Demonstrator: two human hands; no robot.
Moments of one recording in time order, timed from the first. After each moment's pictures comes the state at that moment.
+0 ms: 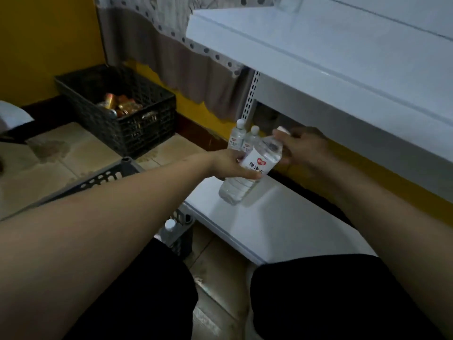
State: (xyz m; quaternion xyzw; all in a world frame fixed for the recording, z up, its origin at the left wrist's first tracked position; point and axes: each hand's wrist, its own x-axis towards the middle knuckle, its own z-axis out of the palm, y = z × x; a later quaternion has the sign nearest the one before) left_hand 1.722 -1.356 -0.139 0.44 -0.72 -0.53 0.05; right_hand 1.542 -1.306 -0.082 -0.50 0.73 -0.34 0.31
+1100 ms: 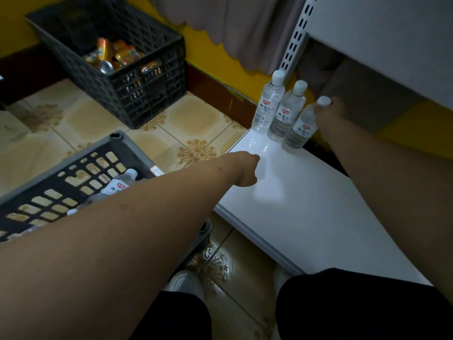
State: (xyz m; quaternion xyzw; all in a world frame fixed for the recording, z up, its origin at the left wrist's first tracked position) left_hand 1.708 -1.446 -0.291 0.45 -0.85 -0.23 -0.15; right_hand 1.469 -1.538 -0.289 -0.36 0.82 -0.36 0.25
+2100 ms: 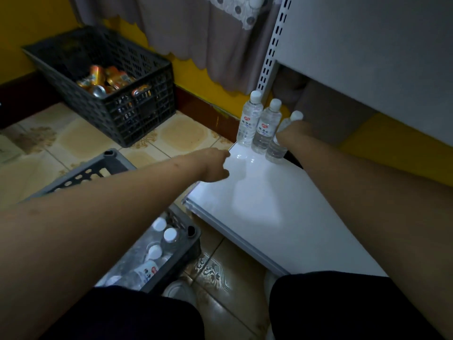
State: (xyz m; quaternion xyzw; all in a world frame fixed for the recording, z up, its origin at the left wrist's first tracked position) left_hand 1.740 -1.448 -0.247 0.49 -0.84 -0.21 -0.13; right_hand 1.525 -1.484 -0.229 -0.43 0.87 -0.10 0.21
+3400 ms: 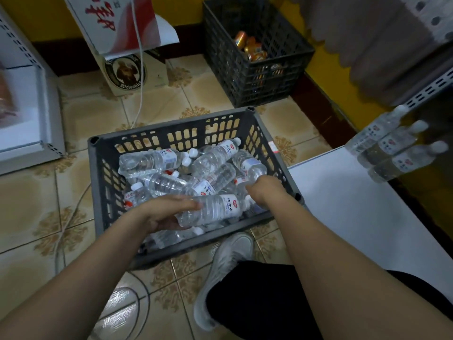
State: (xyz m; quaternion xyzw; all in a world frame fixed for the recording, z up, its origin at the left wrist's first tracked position) left_hand 2.042 -1.176 -0.335 0.61 -0.17 -0.72 0.26; right_hand 1.826 -1.305 -0.293 -0.64 0.68 0.14 0.34
